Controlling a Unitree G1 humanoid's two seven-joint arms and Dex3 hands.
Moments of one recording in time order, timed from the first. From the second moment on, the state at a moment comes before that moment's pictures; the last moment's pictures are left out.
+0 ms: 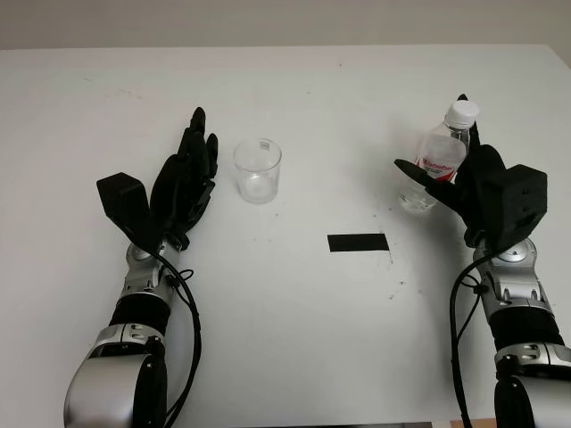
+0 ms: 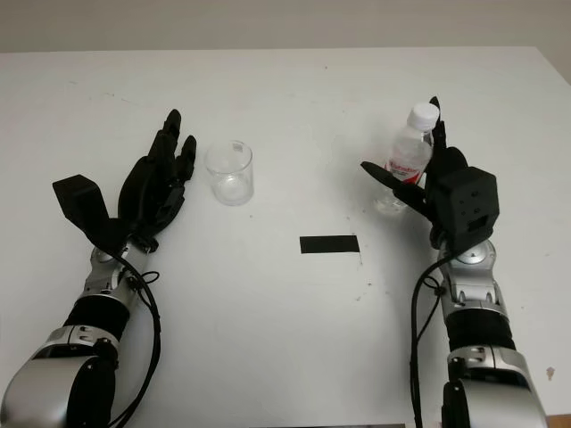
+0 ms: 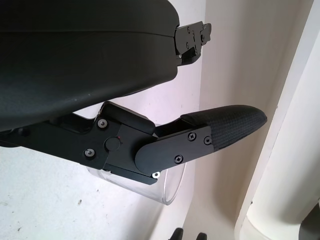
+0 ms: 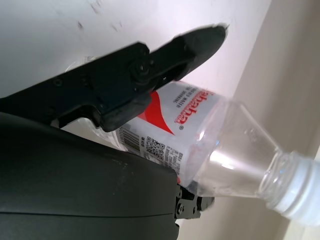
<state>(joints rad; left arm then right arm) -0.70 0.14 0.24 0.89 -0.24 -0.32 -0.44 -0.63 -0.41 -0.15 0.74 -0.08 -0.24 -0.03</state>
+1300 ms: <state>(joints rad) -0.69 0.13 0.23 0.85 -0.26 -0.32 -0.41 -1.00 -0.43 0.09 0.97 -0.39 -0.29 -0.21</state>
